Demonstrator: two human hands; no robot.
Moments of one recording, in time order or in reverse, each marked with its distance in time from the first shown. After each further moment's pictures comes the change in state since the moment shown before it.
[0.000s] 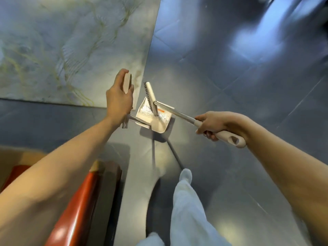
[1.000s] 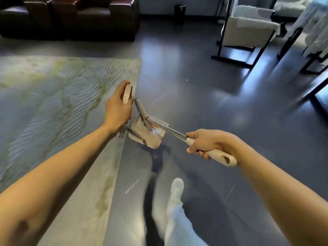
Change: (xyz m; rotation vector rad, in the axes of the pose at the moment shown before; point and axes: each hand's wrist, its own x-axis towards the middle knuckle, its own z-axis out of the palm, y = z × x) left_hand 0.811 0.150 0.316 -0.050 -0.048 0.173; right_hand 0.339 -0.330 -0.692 0.011 0.152 -0.089
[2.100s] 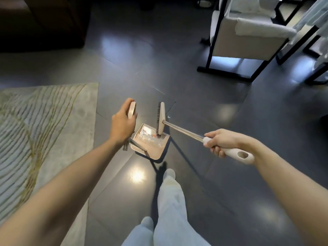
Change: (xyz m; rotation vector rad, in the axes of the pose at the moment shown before) left_hand 0.843 -0.104 0.507 -0.010 -0.283 -0.138; right_hand 0.602 -0.138 -0.735 0.544 0.095 0.263
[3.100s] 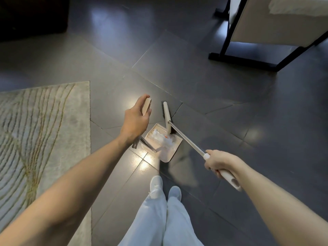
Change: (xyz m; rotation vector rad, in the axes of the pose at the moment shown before) left_hand 0.320 0.000 0.125 0.032 -0.236 -0.086; right_hand 0.276 -0.143 -0.107 -0.551 -0.036 0.306
